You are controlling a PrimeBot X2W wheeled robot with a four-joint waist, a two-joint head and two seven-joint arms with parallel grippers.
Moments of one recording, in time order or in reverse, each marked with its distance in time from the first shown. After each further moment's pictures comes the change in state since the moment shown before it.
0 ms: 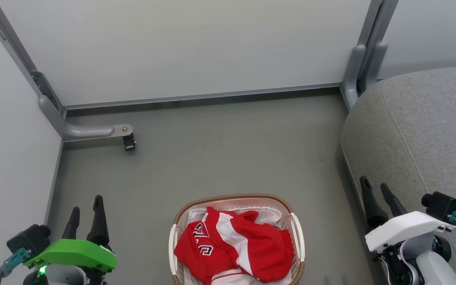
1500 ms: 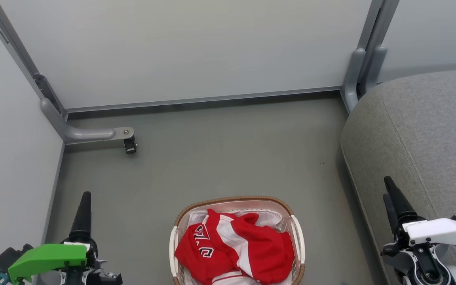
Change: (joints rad) left arm 0.042 -0.055 0.081 -0.119 -0.748 0.000 0.165; right arm 0.053 0.045 -0.131 -0.077 0.745 0.000 0.166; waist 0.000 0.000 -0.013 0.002
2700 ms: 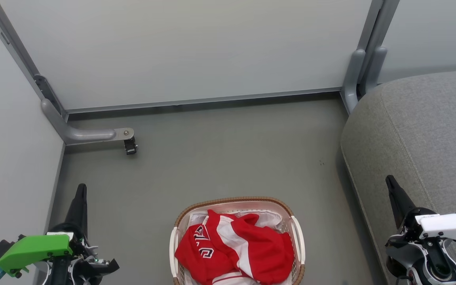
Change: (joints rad) left arm -0.026 -0.006 0.032 -0.062 -0.178 0.000 0.065; right arm -0.012 0.019 -0.046 -0.044 0.144 0.000 0.065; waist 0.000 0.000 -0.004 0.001
